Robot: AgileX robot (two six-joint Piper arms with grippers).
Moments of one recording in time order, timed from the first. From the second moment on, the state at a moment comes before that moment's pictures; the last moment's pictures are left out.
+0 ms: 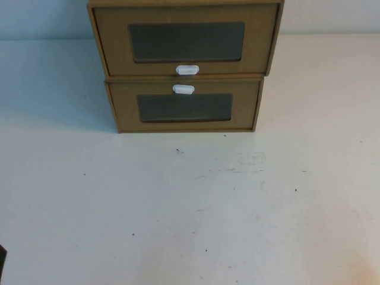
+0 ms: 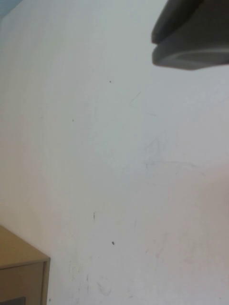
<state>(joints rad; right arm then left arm) 0.01 -0.01 0.02 0.07 0.36 -0.10 -0.12 -0.01 0.03 -0.19 0.25 -0.05</state>
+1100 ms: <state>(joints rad) 0.01 -0.01 0.02 0.07 0.36 -0.10 -0.13 0.95 -1.02 -0.46 0.74 0.38</state>
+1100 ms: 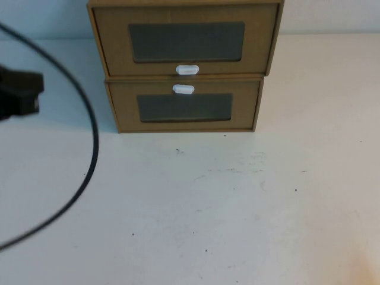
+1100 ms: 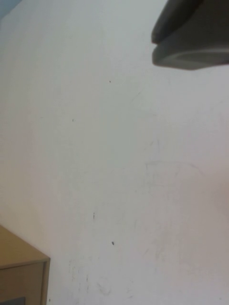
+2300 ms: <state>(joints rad) 0.01 -0.01 0.02 0.07 0.36 -0.10 -0.26 2.24 -2.65 -0.58 1.26 0.41</state>
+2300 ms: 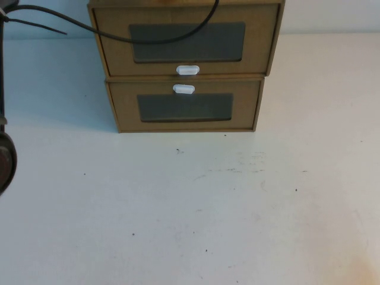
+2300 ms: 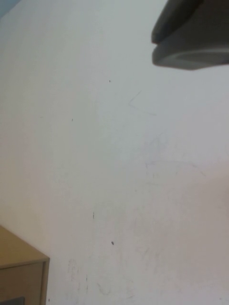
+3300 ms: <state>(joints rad) 0.01 -0.01 0.02 0.13 0.22 -0.10 -0.27 2.25 -2.65 -0.60 1.25 0.42</state>
